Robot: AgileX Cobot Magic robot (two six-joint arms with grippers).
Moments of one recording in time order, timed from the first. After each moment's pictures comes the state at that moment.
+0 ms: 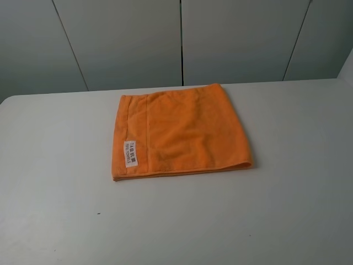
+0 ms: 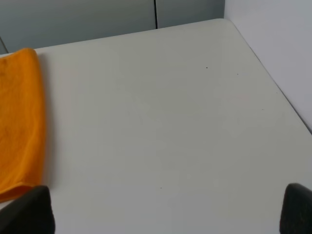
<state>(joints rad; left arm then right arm) -0.08 0.00 -0.51 0.08 1.09 -0.05 -0.11 0.00 -0.51 -0.07 1.10 0.11</state>
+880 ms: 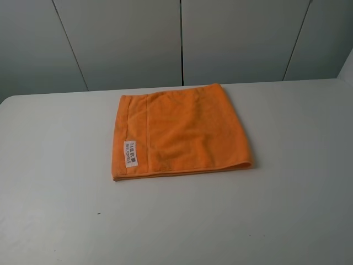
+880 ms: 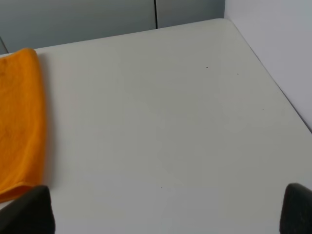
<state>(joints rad) -0.08 0.00 -0.52 0.06 0.53 0.03 -0.11 0.00 -0.51 -0.07 1.10 0.11</state>
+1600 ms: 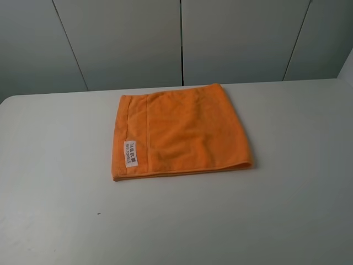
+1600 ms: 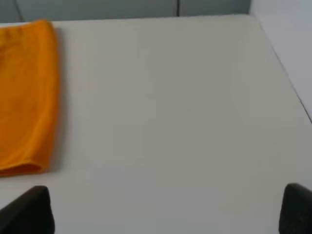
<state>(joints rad) -0.08 0.60 -0.53 0.06 0.33 0.06 -0.11 0.13 -0.52 0.03 1.03 -0.10</state>
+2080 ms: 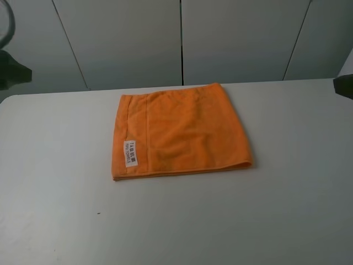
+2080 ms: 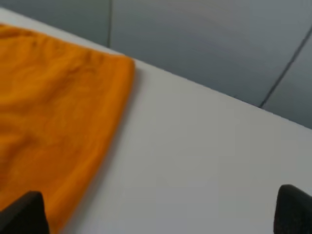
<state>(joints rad) -0.08 1.14 -0.77 0.00 0.41 0.11 -0.03 0.79 -0.61 0.48 0.57 -0.86</state>
